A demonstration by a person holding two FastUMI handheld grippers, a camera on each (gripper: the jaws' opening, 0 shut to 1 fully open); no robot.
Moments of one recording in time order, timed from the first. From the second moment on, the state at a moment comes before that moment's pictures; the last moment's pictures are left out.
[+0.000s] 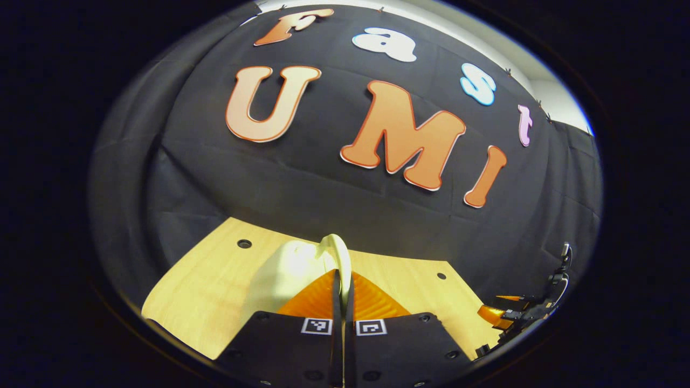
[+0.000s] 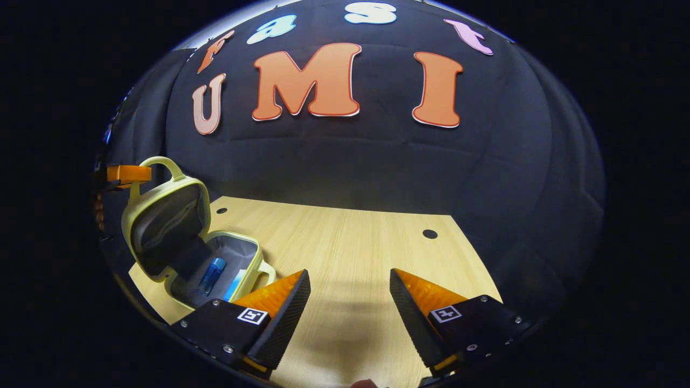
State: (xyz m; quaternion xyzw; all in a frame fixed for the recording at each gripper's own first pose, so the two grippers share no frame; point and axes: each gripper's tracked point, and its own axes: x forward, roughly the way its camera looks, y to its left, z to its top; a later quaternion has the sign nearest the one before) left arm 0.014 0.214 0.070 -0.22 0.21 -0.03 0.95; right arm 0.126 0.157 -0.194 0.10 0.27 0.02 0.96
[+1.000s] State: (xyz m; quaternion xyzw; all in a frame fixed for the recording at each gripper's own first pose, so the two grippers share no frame) left arm 0.015 0.041 -0.016 -0.12 0.33 -0.06 0.94; right arm 0.105 0.091 -0.193 0.10 0.25 0.04 0.96
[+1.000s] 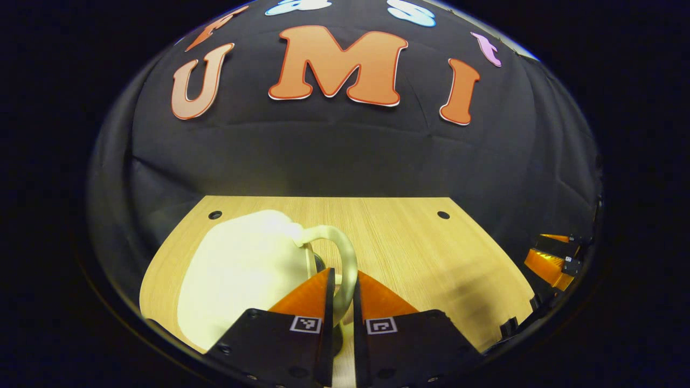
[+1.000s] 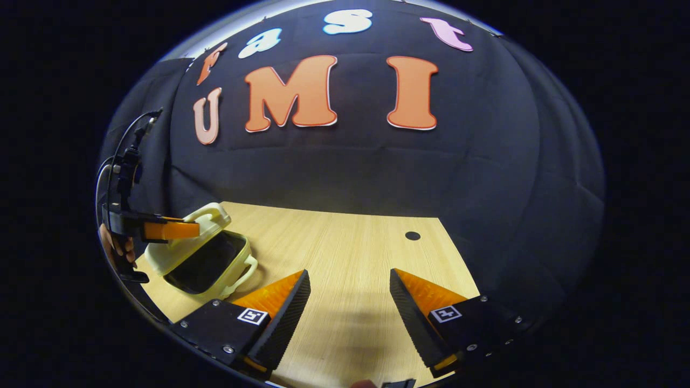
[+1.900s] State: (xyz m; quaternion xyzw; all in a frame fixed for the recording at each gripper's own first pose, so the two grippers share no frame) left arm 0.012 -0.007 0.142 -0.11 0.09 -0.03 0.99; right arm 0.144 0.086 -0.064 0.06 0.06 0.05 1.00
